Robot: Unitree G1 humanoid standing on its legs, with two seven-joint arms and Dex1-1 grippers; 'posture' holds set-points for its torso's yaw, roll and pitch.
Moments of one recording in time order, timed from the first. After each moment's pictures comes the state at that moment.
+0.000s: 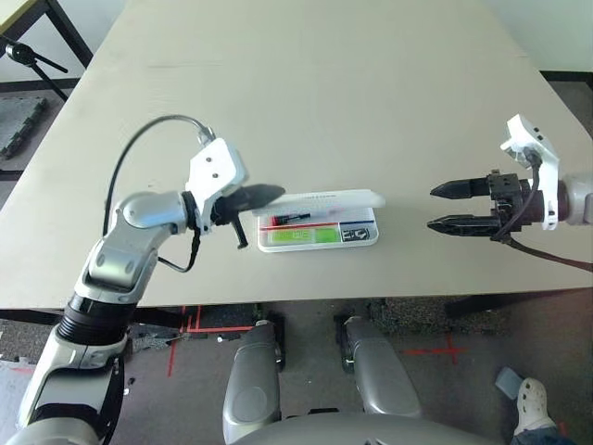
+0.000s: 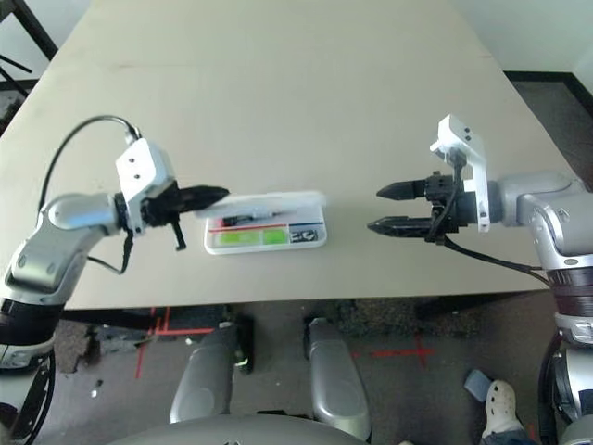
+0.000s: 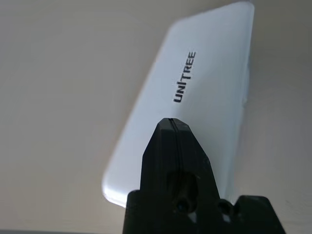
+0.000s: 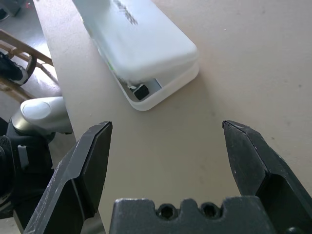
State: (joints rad) left arm -0.34 0.67 -0.15 -0.22 -0.22 0.34 -0.94; right arm -0.49 -0.93 0.01 0.06 0.47 0.67 1.36
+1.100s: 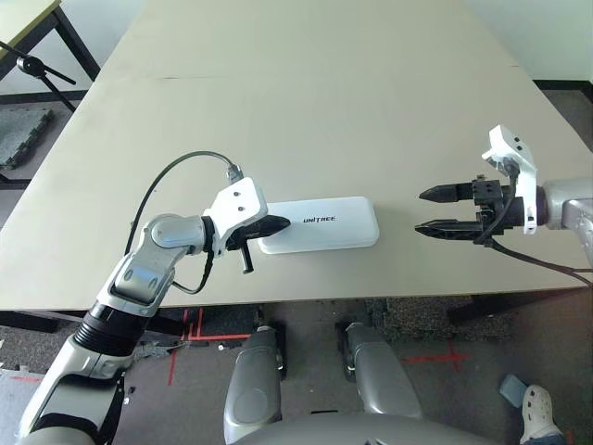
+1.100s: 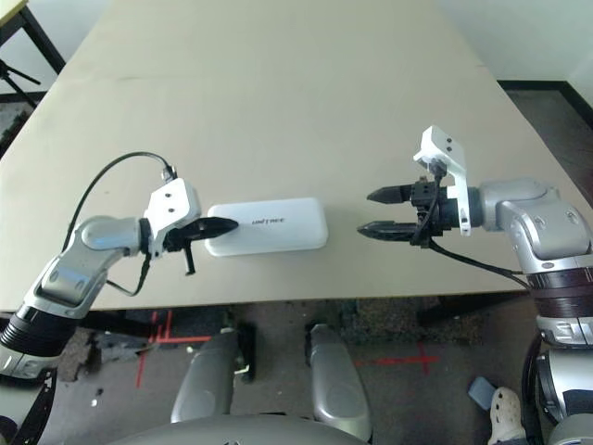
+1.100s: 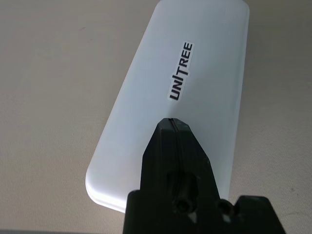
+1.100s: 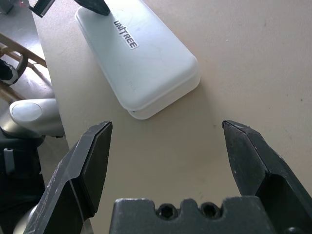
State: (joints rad) left arm -0.35 0.64 -0.23 -0.14 -0.13 0.24 -0.95; right arm -0.49 -0.88 0.03 0.08 0.44 0.61 1.32
